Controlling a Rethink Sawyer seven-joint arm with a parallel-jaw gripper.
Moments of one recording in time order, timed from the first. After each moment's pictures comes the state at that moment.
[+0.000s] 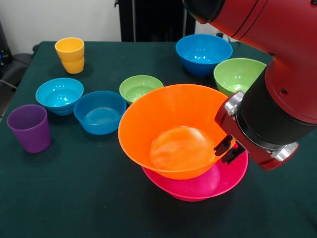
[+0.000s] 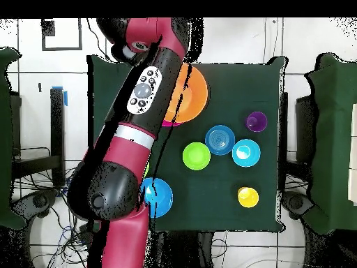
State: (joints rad) arm -0.12 0.31 -1.67 0.24 1.42 1.48 2.23
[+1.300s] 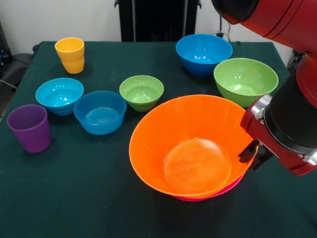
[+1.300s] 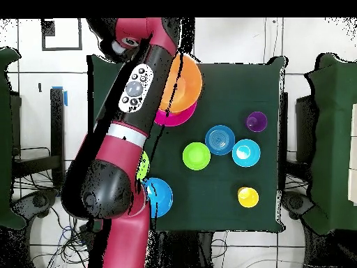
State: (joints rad) arm -0.13 0.31 -1.79 0.21 1.58 1.48 2.24
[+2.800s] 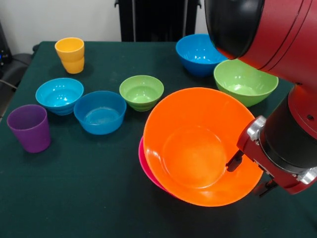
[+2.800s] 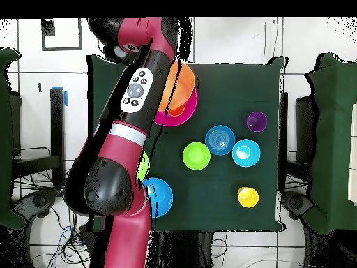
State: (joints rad) arm -0.13 0.36 -1.80 0.21 1.60 1.40 2.24
